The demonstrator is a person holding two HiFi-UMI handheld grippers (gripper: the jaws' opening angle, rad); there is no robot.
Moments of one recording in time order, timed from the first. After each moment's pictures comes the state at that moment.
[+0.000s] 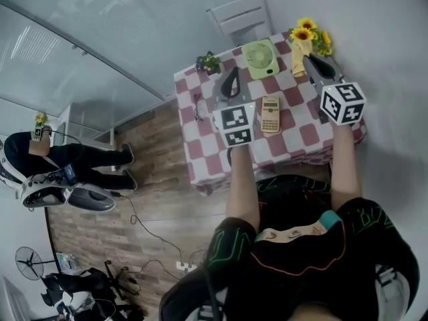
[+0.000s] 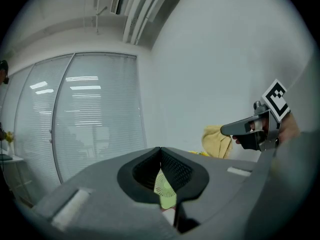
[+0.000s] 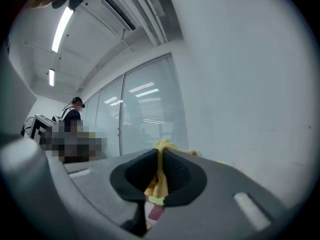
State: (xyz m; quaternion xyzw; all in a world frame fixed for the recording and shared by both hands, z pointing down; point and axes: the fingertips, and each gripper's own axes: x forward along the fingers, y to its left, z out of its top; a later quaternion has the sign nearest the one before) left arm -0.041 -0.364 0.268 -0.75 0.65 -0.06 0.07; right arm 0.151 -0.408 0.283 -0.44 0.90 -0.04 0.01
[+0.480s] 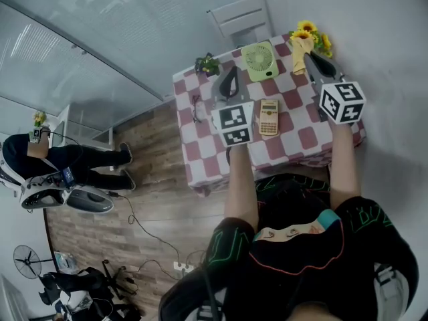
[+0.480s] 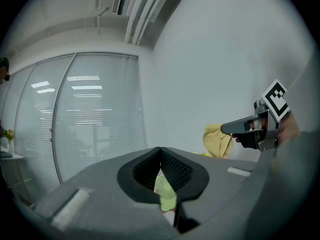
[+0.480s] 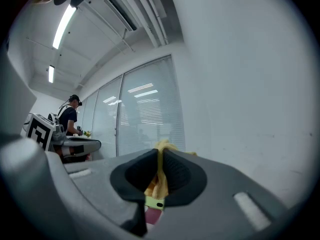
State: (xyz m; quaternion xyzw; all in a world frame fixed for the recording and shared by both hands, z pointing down) left arm -0.043 -0.376 0.266 -0.75 0.66 -0.05 0.07; right arm 0.154 -0.424 0.276 -0.45 0.89 -0.02 0.01
